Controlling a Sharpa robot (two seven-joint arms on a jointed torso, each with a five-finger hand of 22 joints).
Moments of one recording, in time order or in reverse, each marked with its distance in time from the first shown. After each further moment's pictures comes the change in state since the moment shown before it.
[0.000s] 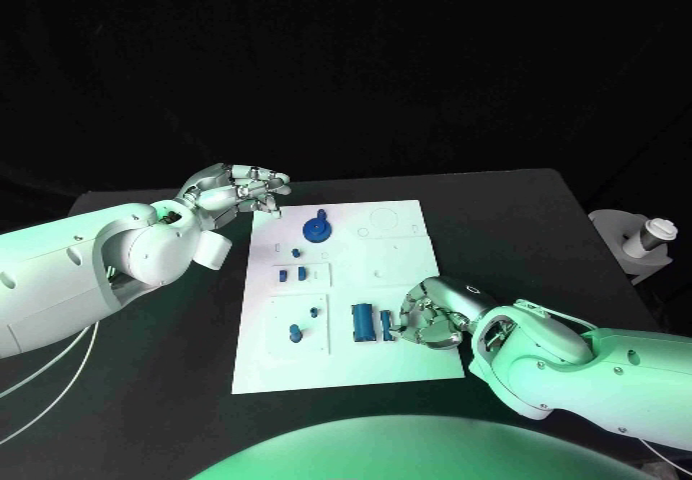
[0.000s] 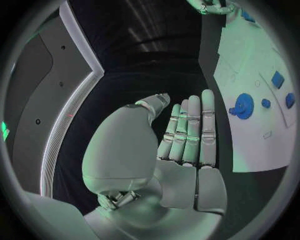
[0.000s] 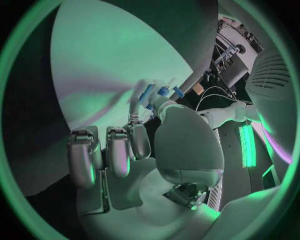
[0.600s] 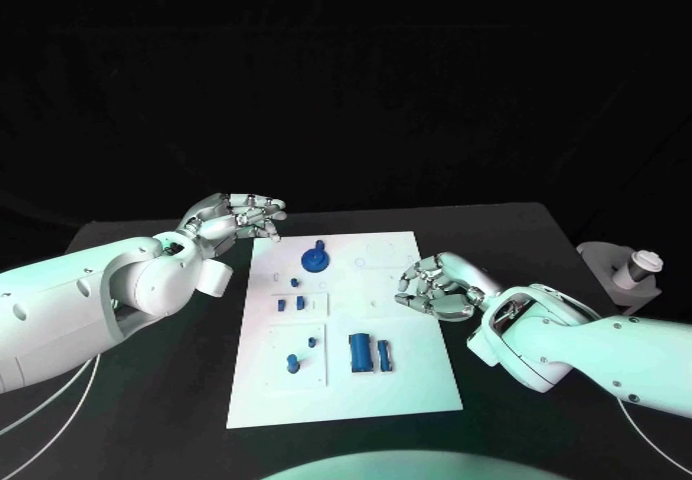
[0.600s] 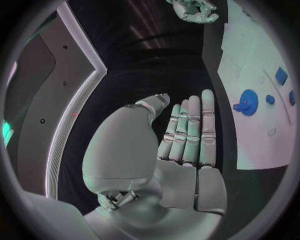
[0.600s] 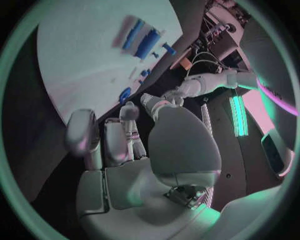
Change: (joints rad) left arm -0.017 0.014 -0.001 -0.030 0.017 -0.036 0.052; left_hand 0.001 0.001 -0.005 0.017 0.000 -0.013 -0.013 0.014 0.000 0.011 -0.011 0.012 0.000 -0.044 0.006 -0.058 -0.020 0.000 -0.026 0.007 -0.057 -0.030; right arm 0.118 0.000 0.002 -0.136 0.423 -0.081 0.418; right_hand 0.098 0.035 0.031 -0.014 0.059 -0.138 0.066 -0.081 -0.034 -0.260 0.056 -0.603 -0.167 -0.035 0.041 -0.257 -0.169 0.081 -0.097 0.038 -0.496 0.000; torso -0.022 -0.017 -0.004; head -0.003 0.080
